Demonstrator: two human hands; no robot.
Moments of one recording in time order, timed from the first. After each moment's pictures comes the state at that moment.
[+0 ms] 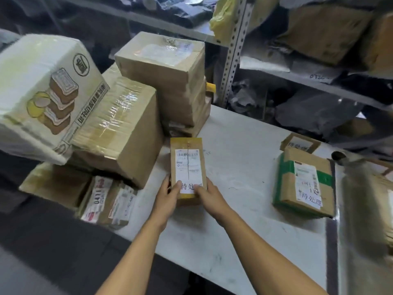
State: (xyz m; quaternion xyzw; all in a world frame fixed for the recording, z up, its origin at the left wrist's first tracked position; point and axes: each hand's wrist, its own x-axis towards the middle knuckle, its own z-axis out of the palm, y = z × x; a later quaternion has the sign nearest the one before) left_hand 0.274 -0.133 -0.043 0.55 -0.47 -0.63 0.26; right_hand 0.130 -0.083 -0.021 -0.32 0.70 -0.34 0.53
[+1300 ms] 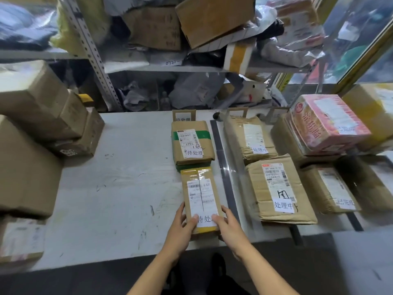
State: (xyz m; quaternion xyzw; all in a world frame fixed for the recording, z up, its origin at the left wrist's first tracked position) left_hand 0.141 0.128 -0.020 0.40 -0.59 -0.70 0.02; right_hand 0.030 0.253 -0.024 -0.04 0.76 -0.48 0.44
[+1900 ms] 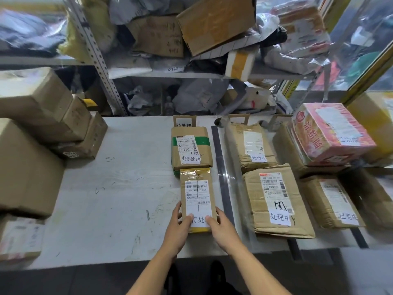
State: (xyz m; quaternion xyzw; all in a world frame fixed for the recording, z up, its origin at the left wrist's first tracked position) left_hand 0.110 0.127 -0.031 0.46 -0.60 -0.66 0.04; right_hand 0.005 0.242 -0.026 -0.11 0.78 -0.43 0.44
